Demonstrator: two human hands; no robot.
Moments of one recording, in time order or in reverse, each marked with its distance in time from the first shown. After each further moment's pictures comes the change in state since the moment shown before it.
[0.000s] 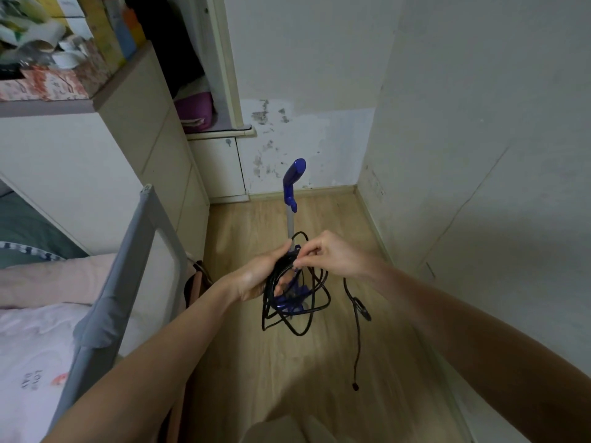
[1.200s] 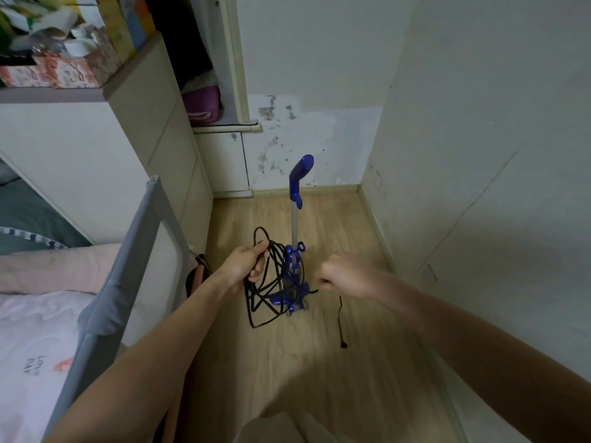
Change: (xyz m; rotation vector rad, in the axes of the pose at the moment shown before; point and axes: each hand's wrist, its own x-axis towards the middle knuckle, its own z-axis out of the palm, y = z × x) left_hand -0.005 -0.021 -0.036 -0.042 0.422 0.039; right_hand -0.022 0.004 0.014 -0.750 -0.268 -0.058
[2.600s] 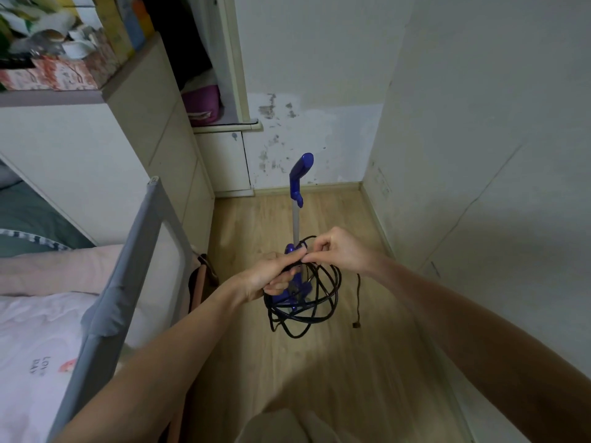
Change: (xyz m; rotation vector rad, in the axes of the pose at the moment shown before) left_hand -0.008 0.004 0.036 0.158 -0.327 -0.013; right_hand 0.022 0.018 -0.008 0.652 0.284 0.125
